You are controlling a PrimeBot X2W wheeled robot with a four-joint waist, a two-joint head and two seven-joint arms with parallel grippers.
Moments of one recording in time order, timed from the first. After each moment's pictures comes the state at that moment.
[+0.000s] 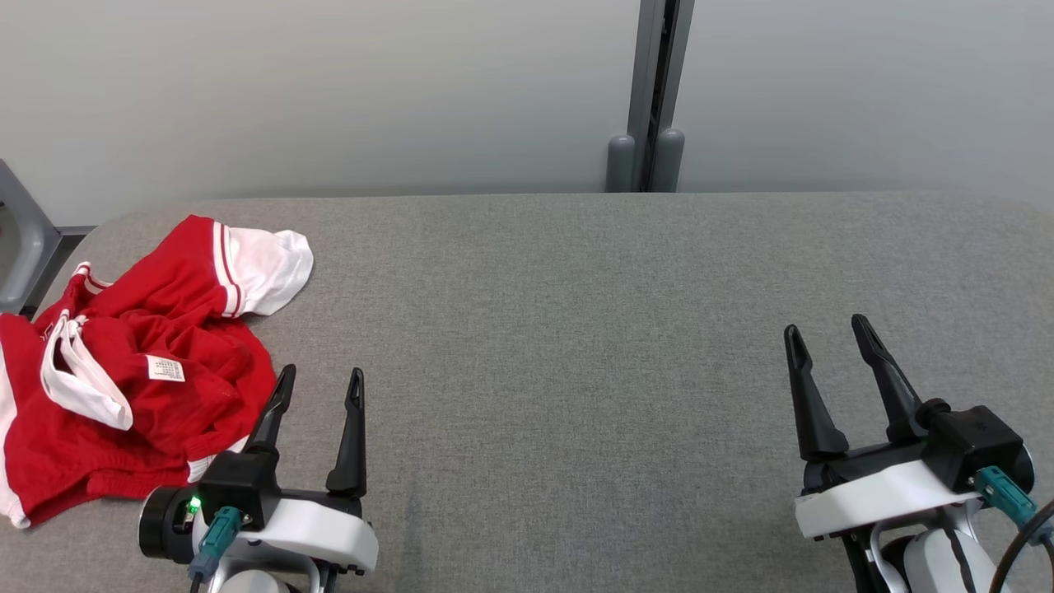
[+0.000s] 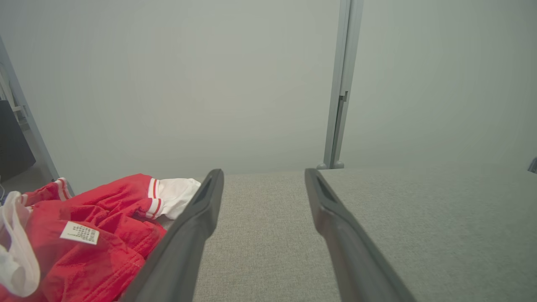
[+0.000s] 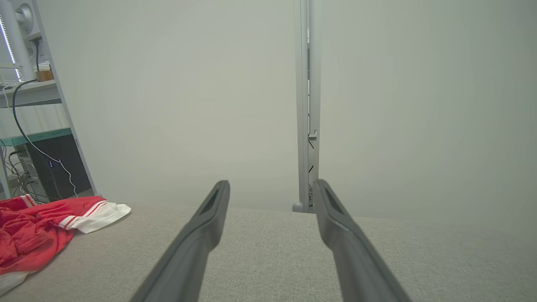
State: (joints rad) left arm -0.09 0.05 -0.11 0.24 -0.13 0.02 -0.26; right arm -0.14 -0.05 0.09 0.17 0.16 0.13 -0.26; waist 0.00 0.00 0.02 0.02
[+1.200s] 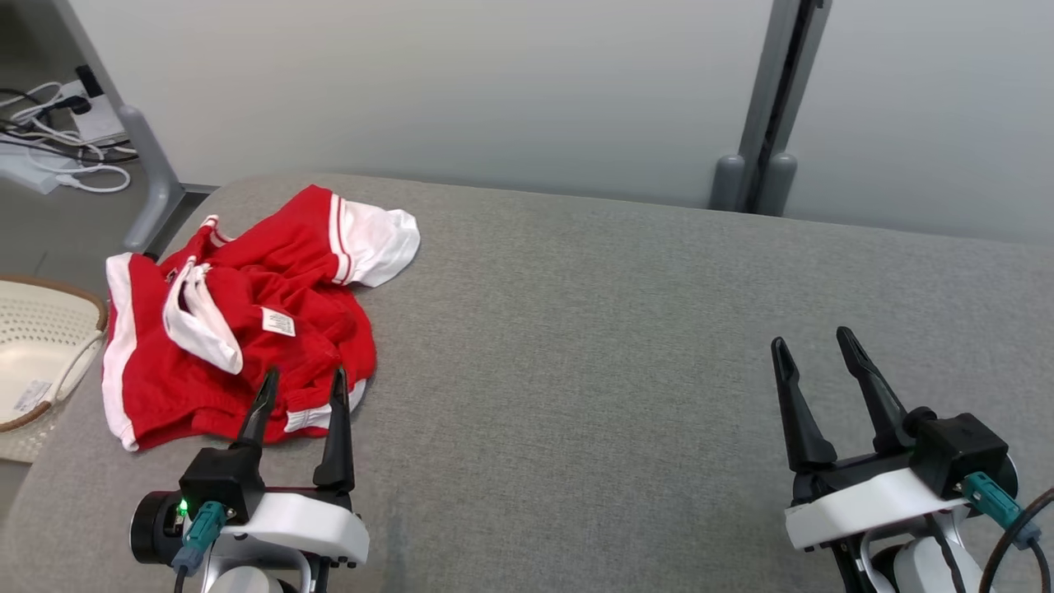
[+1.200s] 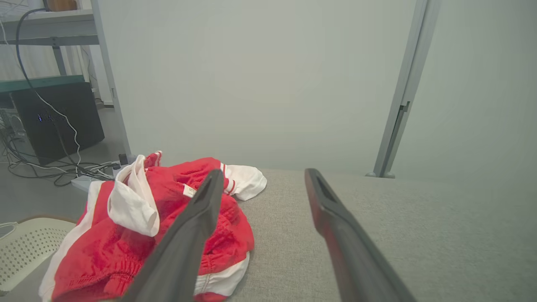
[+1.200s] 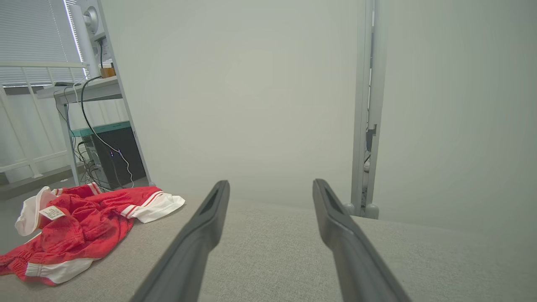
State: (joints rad) left arm -0.10 0.05 -0.10 0.27 -0.19 0.04 -0.26; right arm -0.13 -0.05 0.12 0.19 0.19 0.13 -0.26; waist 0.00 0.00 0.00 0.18
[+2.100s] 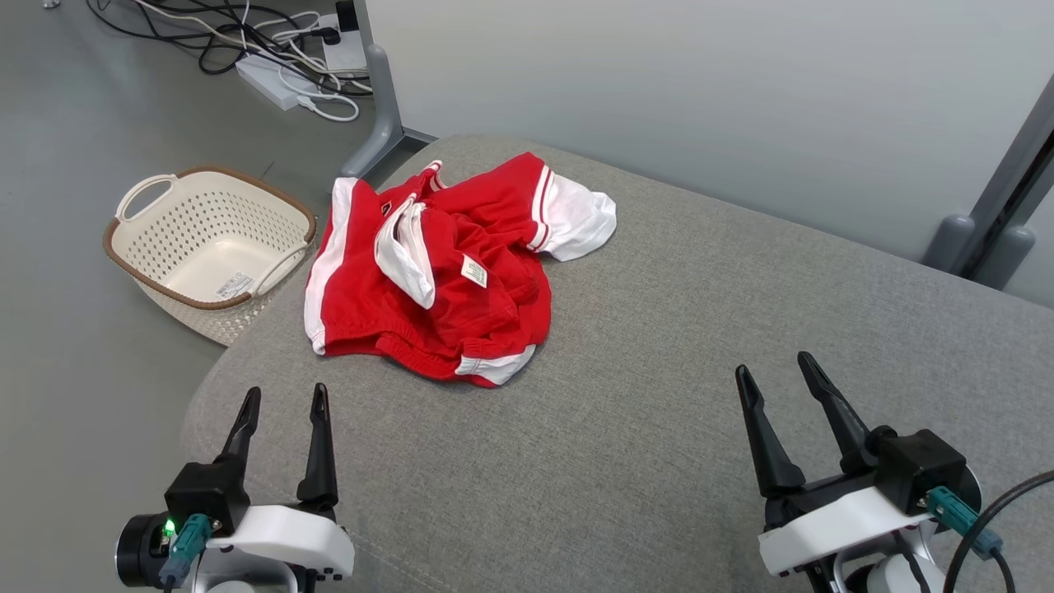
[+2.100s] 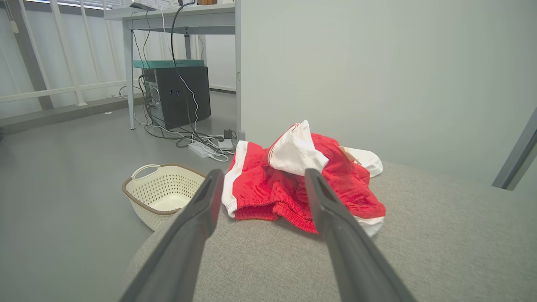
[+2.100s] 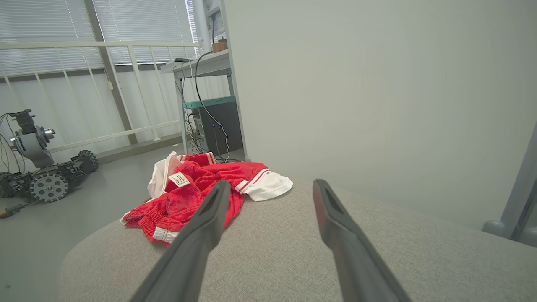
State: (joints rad) left arm -0.09 0.05 -0.07 0.30 -0.19 0.04 -0.26; right arm -0.12 -0.05 0.18 0.21 0.20 0.13 -0.26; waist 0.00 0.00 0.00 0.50
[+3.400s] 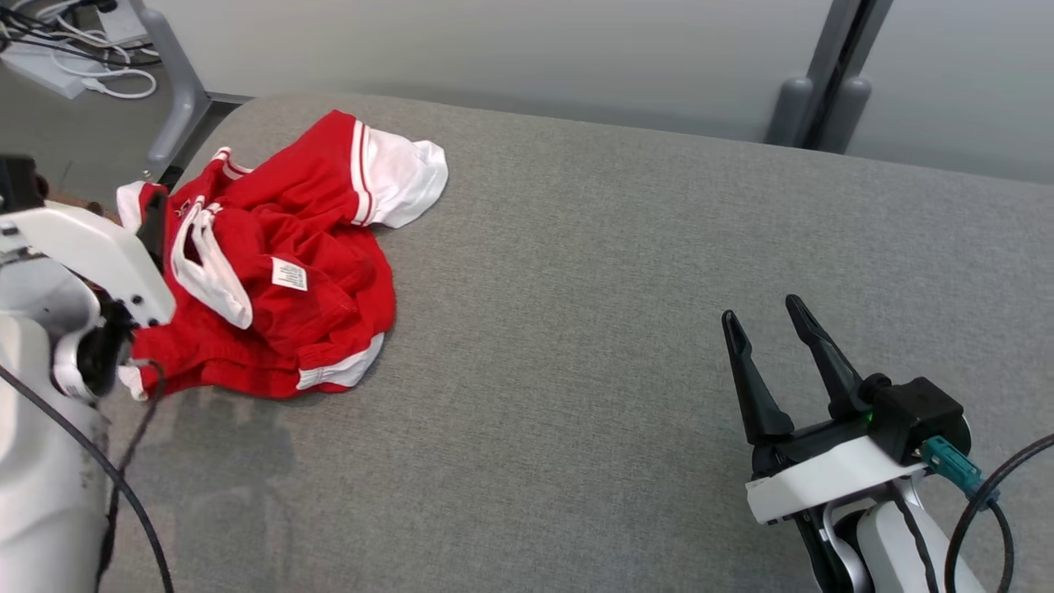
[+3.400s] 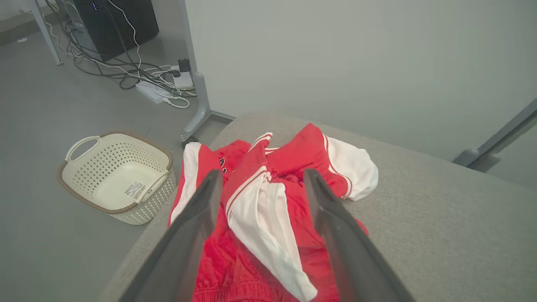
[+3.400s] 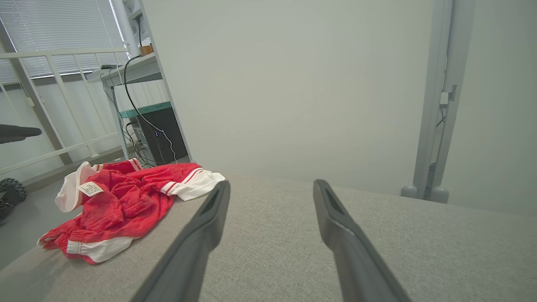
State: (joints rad) left arm -0.64 0.26 0.04 0.57 -0.37 -0.02 0.34; right arm -0.22 -0.05 0.21 0.22 0.22 0.13 -0.26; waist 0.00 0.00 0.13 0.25
